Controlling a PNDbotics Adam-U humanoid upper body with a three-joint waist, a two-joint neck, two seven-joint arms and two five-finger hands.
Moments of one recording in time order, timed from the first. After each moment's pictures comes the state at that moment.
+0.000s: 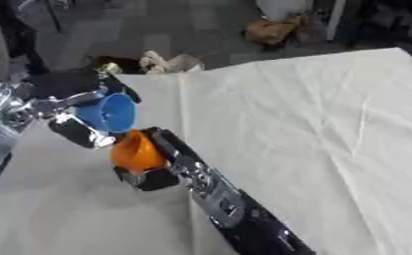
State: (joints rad) left arm -0.92 0.38 -0.44 -1.38 -0.78 -0.29 -0.57; right arm -0.67 -0.06 0.46 -1.17 0.21 -0.23 0.05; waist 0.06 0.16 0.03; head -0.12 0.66
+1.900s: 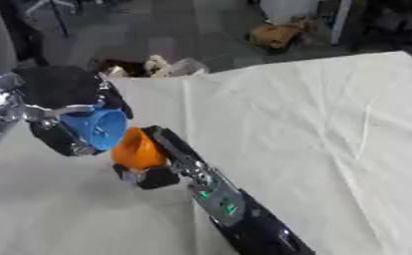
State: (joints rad) left arm -0.92 0.45 -0.48 -1.53 -0.91 -0.40 -0.71; right arm -0.67 -0.06 0.46 -1.17 0.20 -0.23 0.05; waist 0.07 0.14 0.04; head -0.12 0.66
